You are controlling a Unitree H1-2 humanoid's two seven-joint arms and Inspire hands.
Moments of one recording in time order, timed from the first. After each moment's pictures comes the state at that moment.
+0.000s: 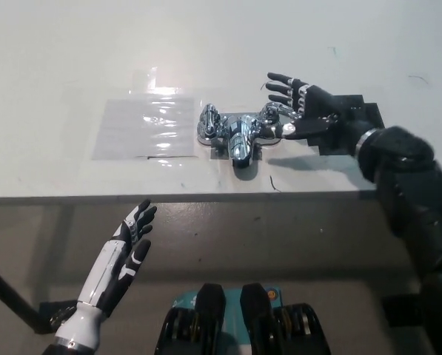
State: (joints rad) left_arm -0.05 0.16 -0.07 -0.01 0.05 -0.25 -0.11; right_arm -1.00 -0.11 -0.11 1.10 0.07 -0.07 0.50
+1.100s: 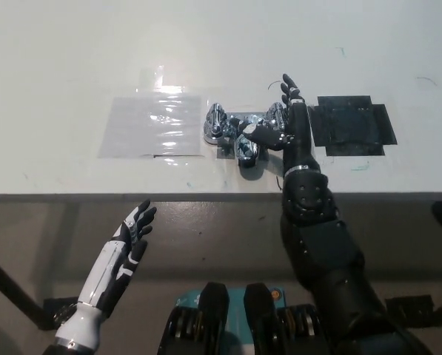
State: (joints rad) left_arm -0.05 0.16 -0.07 -0.01 0.05 -0.25 -0.11; right_arm -0.86 0.18 -0.12 0.85 -0.14 -0.07 -0.32
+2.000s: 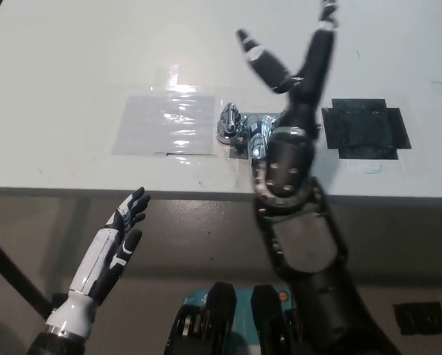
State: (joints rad) left_arm -0.08 0.20 -0.07 -0.02 0.05 -0.24 -0.11; right_arm -0.84 0.22 -0.01 0.41 -0.36 -0.07 -0.70
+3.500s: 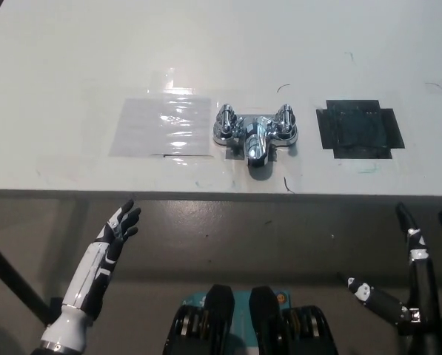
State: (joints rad) left_arm -0.03 0.18 -0.05 -0.02 -0.01 -0.24 -0.11; right_arm -0.01 -0.16 0.17 0.10 -0.18 -0.39 -0.33
